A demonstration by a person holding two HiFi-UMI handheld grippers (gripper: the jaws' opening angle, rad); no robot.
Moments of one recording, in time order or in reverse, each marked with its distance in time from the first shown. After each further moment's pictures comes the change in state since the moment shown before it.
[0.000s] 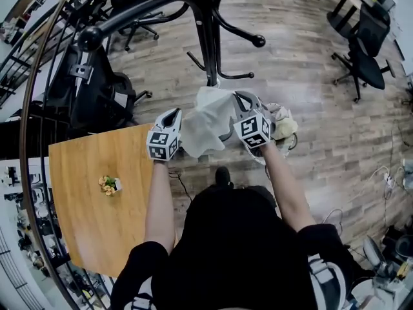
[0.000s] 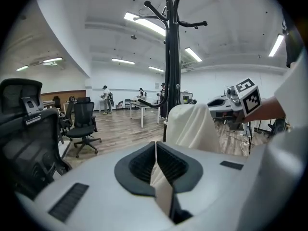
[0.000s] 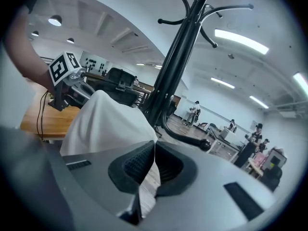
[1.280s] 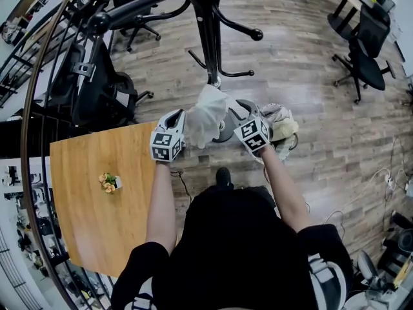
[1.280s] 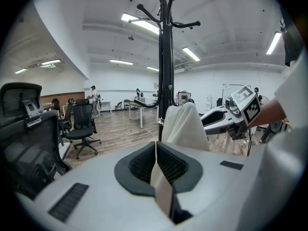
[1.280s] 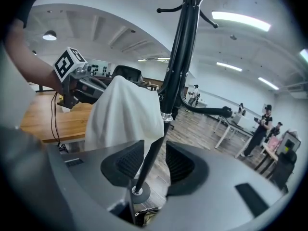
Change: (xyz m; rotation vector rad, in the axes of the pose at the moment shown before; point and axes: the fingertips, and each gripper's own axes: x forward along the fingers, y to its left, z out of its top) left arm -0.009 -0.018 -0.001 0.022 0.000 -0.004; right arm -0.005 0.045 -0.045 0.096 0.084 0.146
